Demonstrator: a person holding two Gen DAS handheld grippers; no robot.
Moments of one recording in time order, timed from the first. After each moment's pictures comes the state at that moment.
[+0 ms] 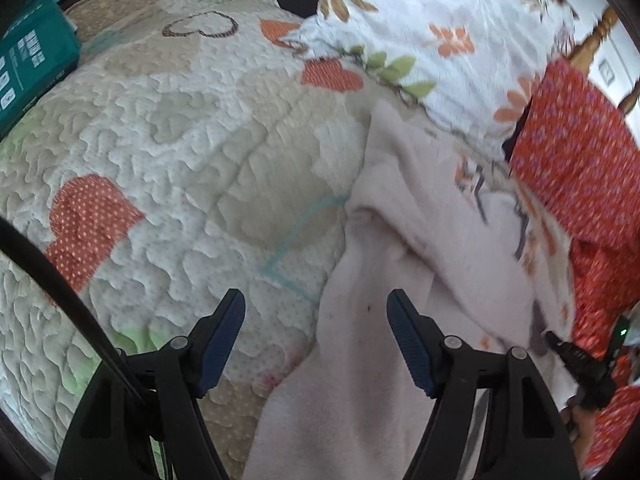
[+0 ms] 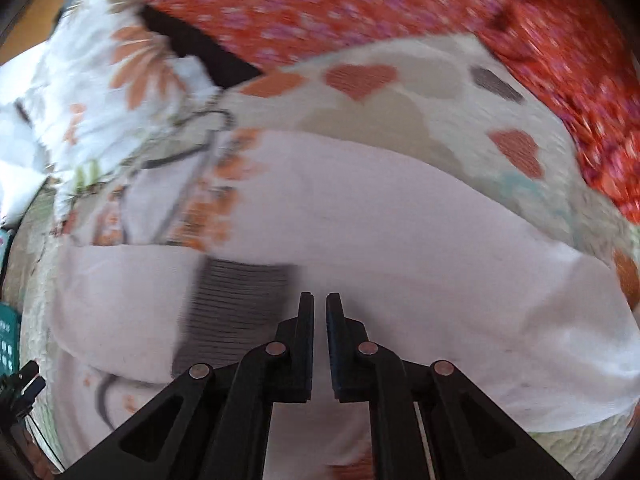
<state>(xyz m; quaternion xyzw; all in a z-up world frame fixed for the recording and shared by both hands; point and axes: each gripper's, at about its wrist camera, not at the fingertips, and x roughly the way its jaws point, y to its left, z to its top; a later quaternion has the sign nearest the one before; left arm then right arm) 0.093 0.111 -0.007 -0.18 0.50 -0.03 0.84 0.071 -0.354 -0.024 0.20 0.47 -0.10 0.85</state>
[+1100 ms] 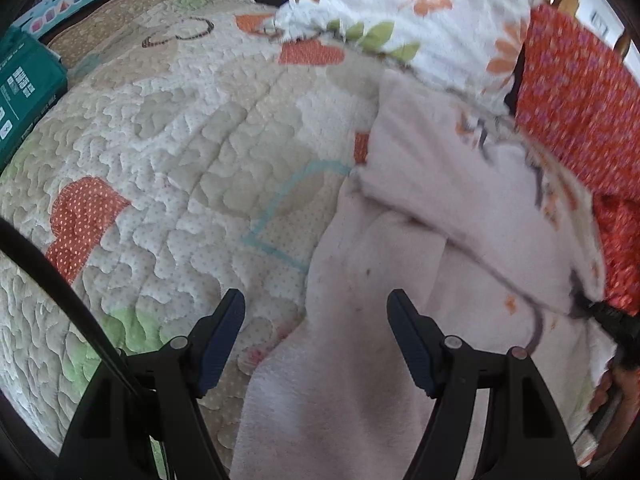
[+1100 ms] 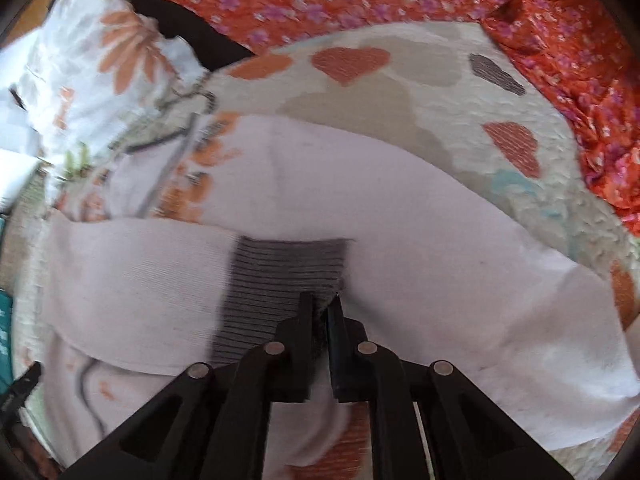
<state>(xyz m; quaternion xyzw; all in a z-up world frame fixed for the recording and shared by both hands) 0.082 0.078 -0.018 -0.10 0.52 -0.02 0.85 0.080 -0.361 -0.029 0.18 0.49 -0.09 0.85</state>
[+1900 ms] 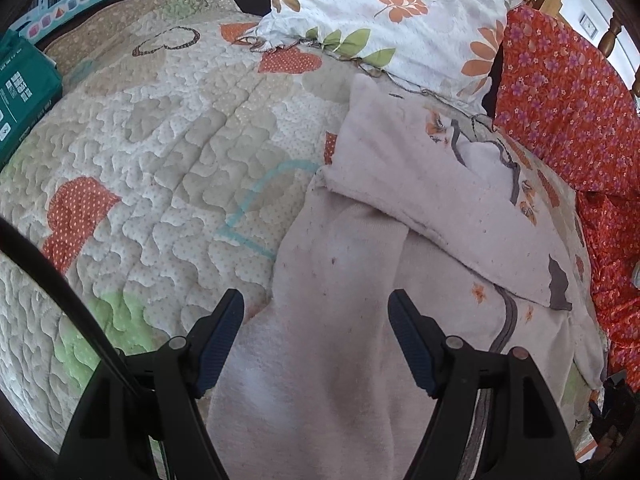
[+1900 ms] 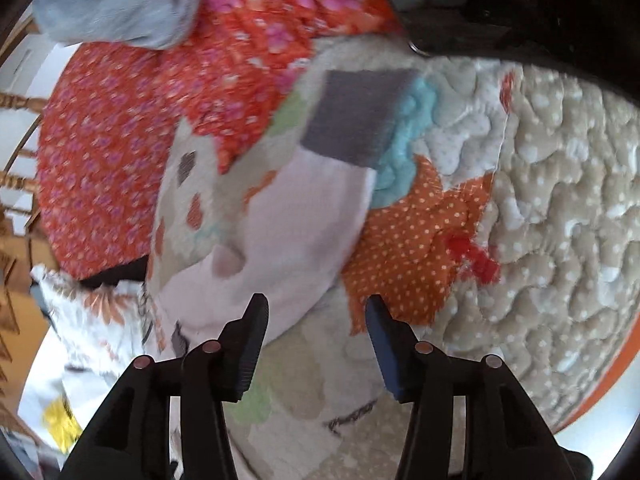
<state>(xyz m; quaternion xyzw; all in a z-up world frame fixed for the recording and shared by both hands) 0.064 0.068 -0.003 -0.12 0.50 -0.05 0.86 -0.187 -0.571 -0.045 0.56 0.32 -0.23 0.73</state>
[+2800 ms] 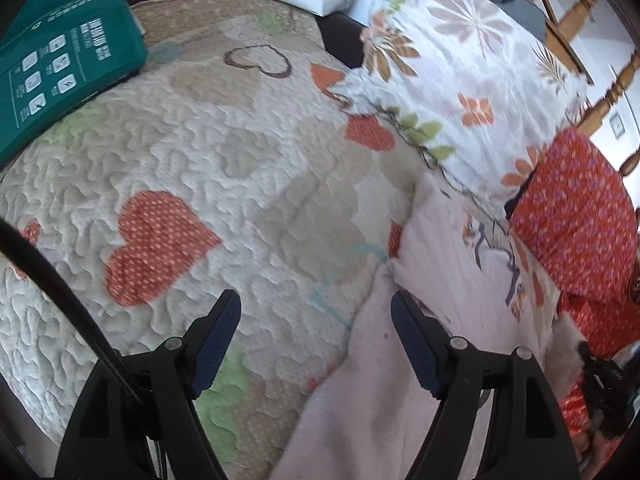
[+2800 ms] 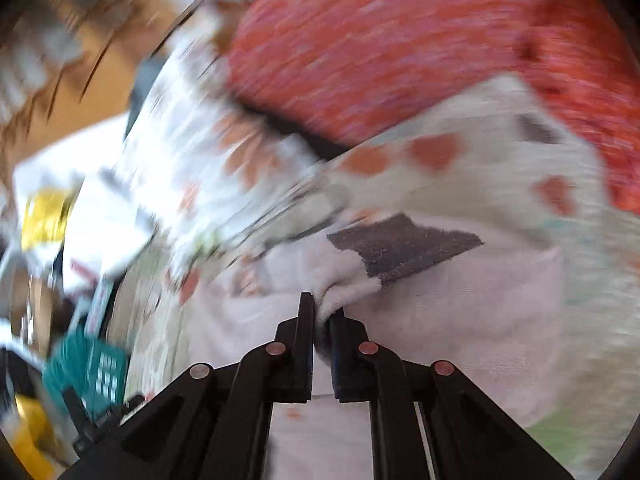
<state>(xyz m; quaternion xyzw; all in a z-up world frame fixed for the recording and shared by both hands) 0.070 0.168 0.019 -0.26 0.44 0.01 0.86 0.086 -0.293 0.065 0.27 0.37 0.05 0.89</state>
